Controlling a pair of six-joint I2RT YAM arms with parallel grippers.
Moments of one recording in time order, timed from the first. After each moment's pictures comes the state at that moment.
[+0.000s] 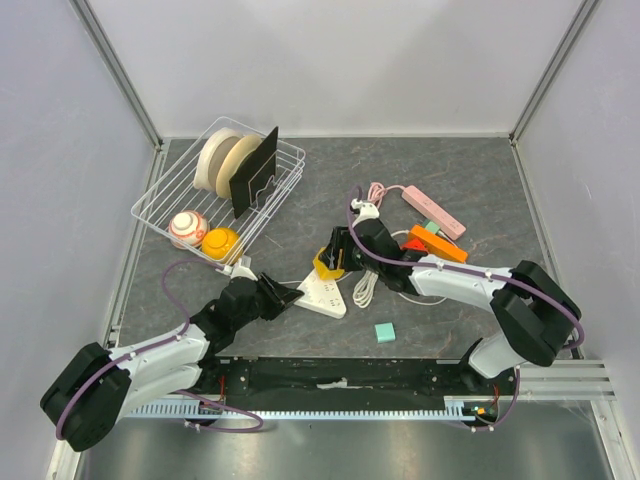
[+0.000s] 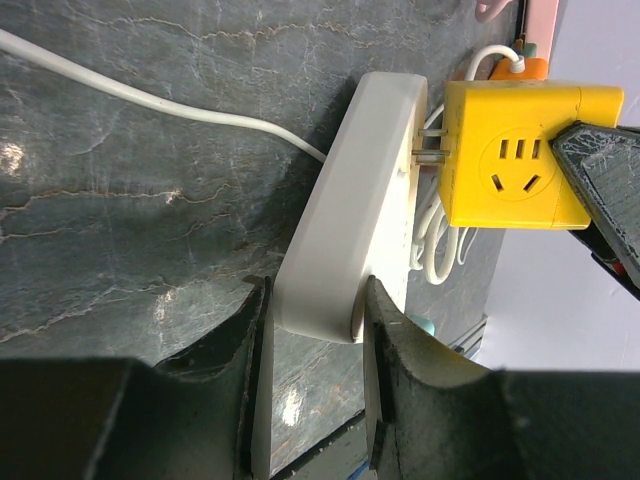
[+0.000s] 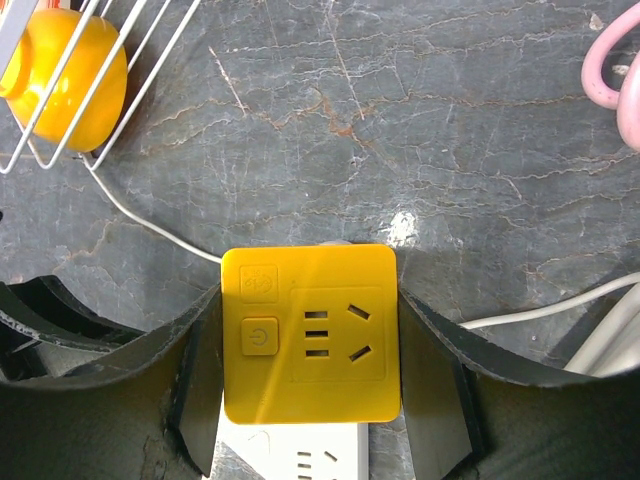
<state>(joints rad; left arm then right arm) -0.69 0.94 0.10 0.29 -0.02 -1.27 0.81 1.52 0.81 0.14 0.09 0.67</state>
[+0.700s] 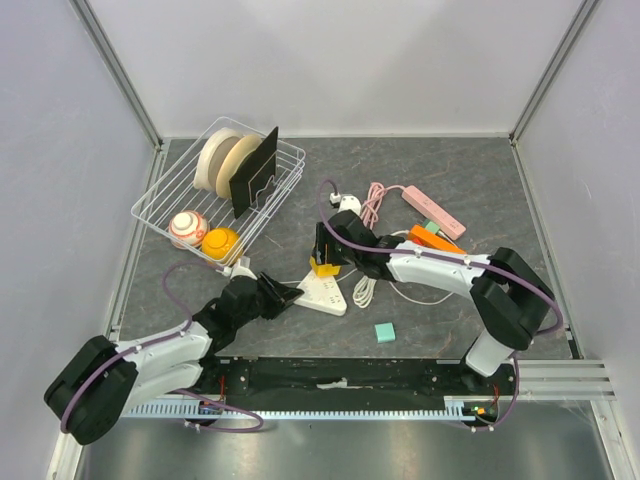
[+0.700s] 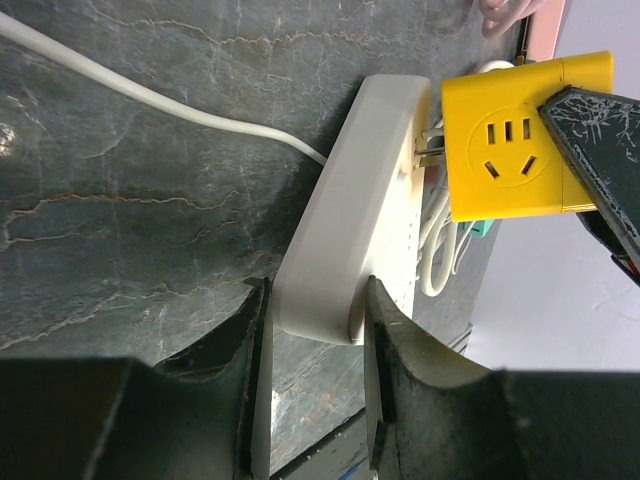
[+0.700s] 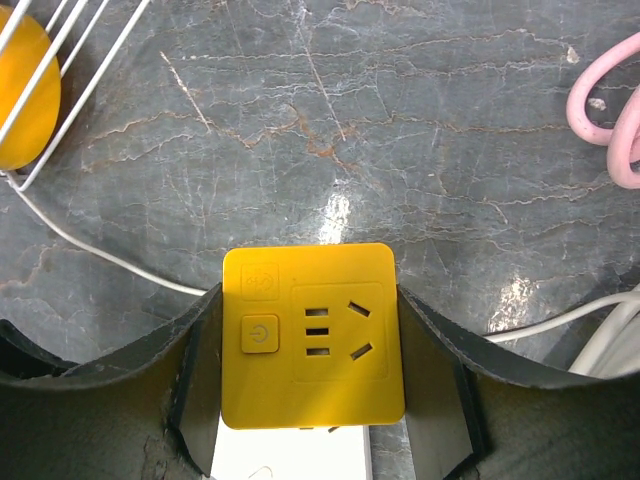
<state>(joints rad) -0.68 0.99 0.10 0.32 -0.01 -1.31 0.87 1.66 1.03 -0.08 0.21 0.63</state>
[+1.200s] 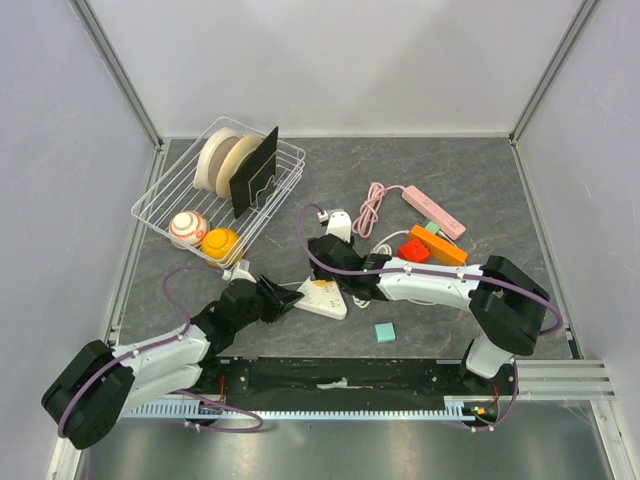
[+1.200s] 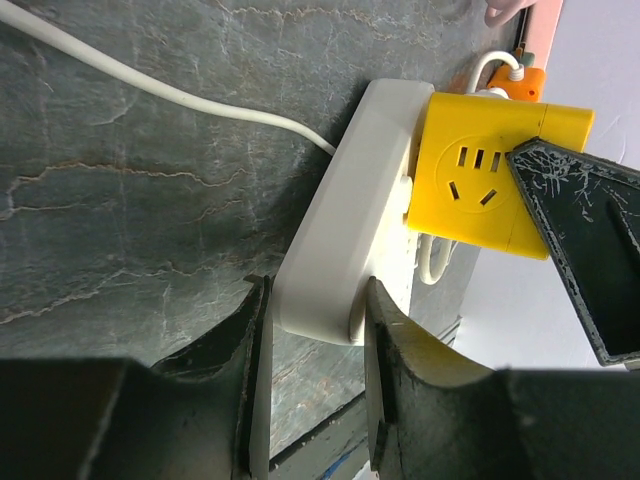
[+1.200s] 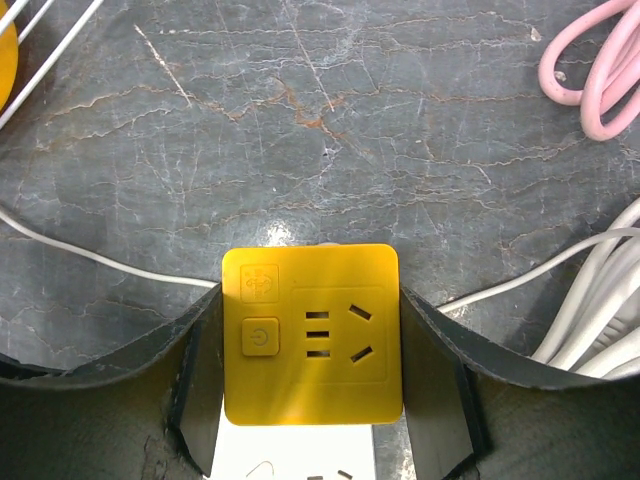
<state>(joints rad) -0.68 0.95 0.08 0.33 0.01 -1.36 1.04 1.66 1.02 -0.14 0.48 0.65</state>
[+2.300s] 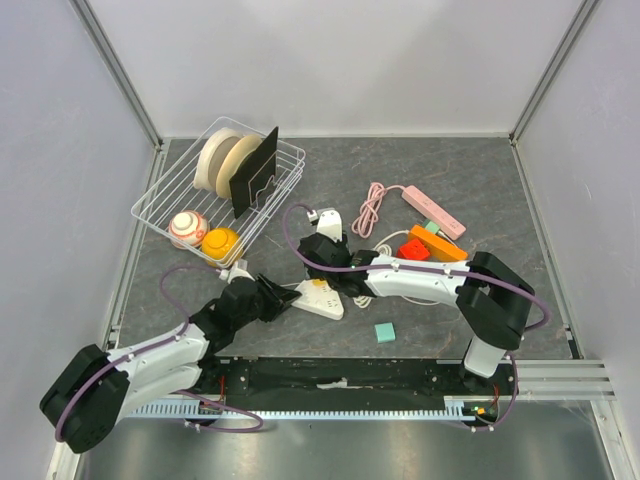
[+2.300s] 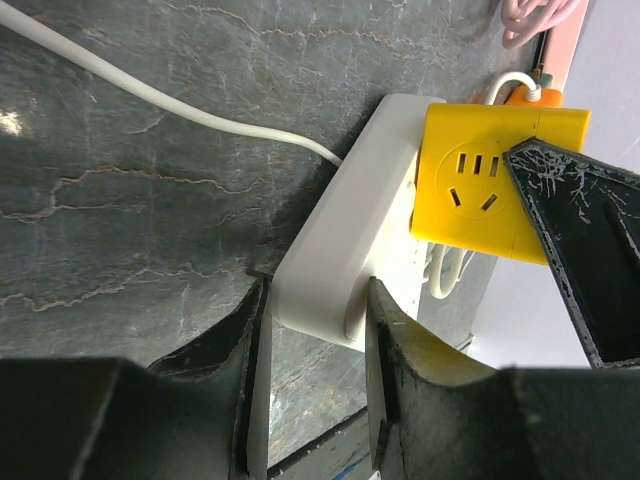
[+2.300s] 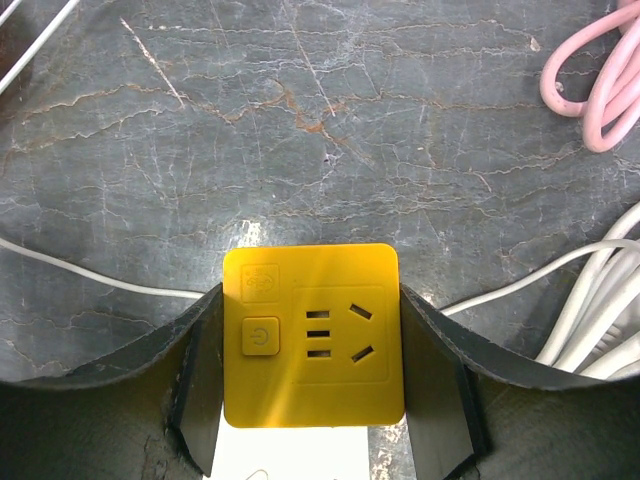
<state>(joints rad) -0.68 0.92 0.12 0.21 -0.04 -1.36 1.07 1.76 1.12 -0.23 0.54 0.65</state>
